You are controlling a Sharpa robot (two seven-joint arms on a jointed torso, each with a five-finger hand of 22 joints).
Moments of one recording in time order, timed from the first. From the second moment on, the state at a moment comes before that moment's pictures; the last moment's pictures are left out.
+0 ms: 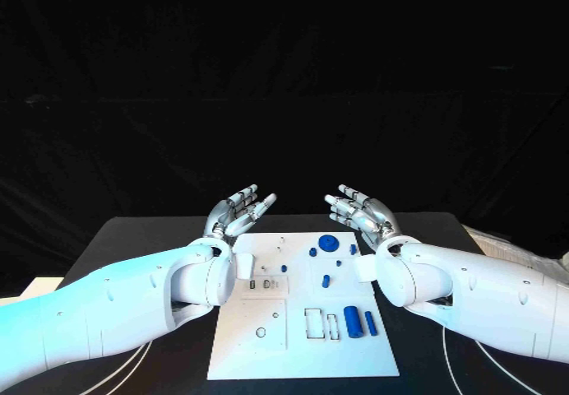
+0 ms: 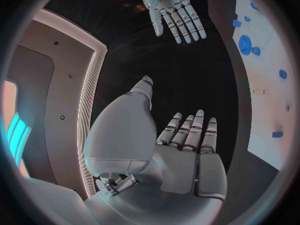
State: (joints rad) left arm 1.10 -0.69 -0.04 1.47 0.02 -0.62 0.50; left_hand 1.32 -0.14 0.09 0.28 0.14 0.36 0.15 0.03 0.04 0.32 0.21 0.03 0.03 0.42 0.20 0.04 0.05 0.09 0.22 0.28 0.03 0.03; right arm 1.09 -0.74 -0.04 1.48 -0.09 -0.54 0.43; right_hand 1.10 0.14 0.04 -0.11 0.27 0.26 0.14 0.03 0.03 0.39 0.25 0.04 0.04 0.40 0.24 0.03 0.04 0.08 0.38 0.28 0.04 0.05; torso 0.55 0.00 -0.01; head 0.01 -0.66
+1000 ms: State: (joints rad) left arm 1.10 -0.83 -0.02 1.57 0.01 -0.51 0.52; left_hand 1.38 -0.03 0.09 0.20 0.14 0.99 0.20 0.11 0.07 1.08 0.15 0.12 0.08 1.18 0.10 0.22 0.18 0.17 0.96 0.21 0.33 0.16; right arm 1.18 -0.80 -0.04 1.42 -0.61 -0.38 0.33; right_hand 1.24 0.12 0.24 -0.28 0.24 0.93 0.22 0.08 0.07 1.04 0.17 0.08 0.06 1.08 0.13 0.10 0.07 0.17 0.89 0.25 0.22 0.09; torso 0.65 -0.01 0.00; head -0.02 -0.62
